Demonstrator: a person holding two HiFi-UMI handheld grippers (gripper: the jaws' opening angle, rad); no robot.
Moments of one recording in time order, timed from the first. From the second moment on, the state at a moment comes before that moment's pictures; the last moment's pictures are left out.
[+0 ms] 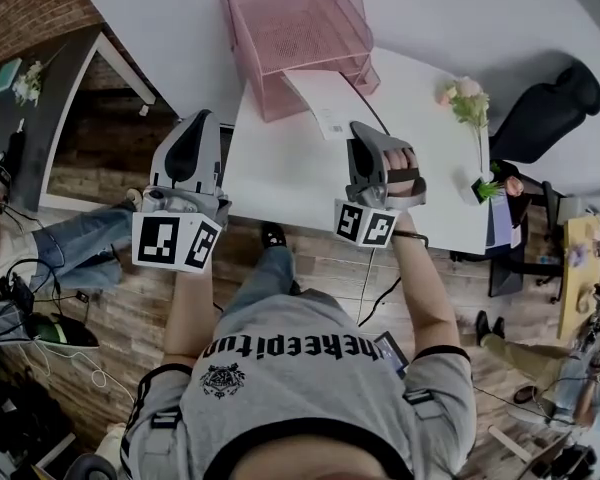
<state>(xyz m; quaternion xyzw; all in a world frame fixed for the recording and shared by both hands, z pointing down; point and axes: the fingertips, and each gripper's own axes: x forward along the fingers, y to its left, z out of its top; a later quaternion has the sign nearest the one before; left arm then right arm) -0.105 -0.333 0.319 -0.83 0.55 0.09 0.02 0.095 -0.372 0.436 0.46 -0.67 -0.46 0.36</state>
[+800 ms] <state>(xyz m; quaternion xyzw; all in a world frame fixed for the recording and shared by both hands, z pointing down) -0.122 -0.364 0.335 -0.82 0.56 0.07 0.01 0.059 -0.435 0.486 0.39 -0.66 -0.48 0.43</state>
